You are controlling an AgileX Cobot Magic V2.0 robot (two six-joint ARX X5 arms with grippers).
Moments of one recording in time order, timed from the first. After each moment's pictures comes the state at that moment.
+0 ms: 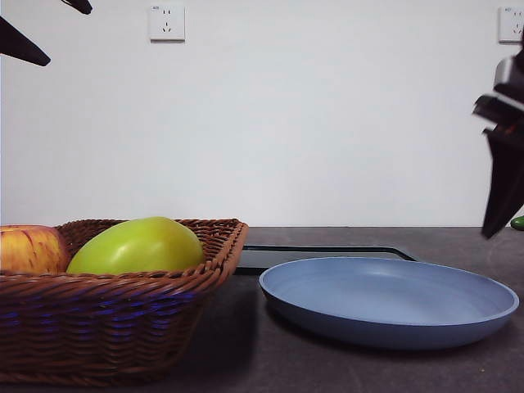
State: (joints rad) left arm -0.17 0.98 0.99 -0.72 0.55 -0.10; right arm 0.12 1.28 0.74 -0.58 -0.35 0.12
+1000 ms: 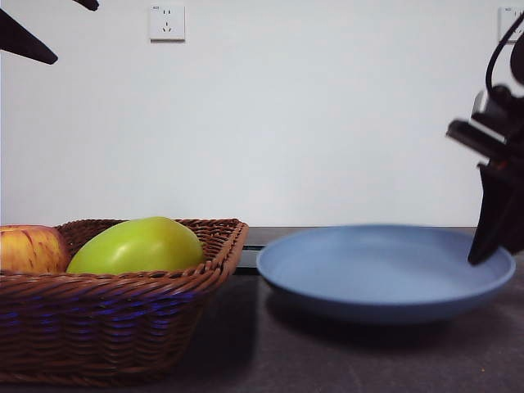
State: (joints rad) left arm -0.21 0.98 0.99 -0.72 0.55 -0.11; right arm 0.14 1.36 0.74 -0.48 -0.43 0.18
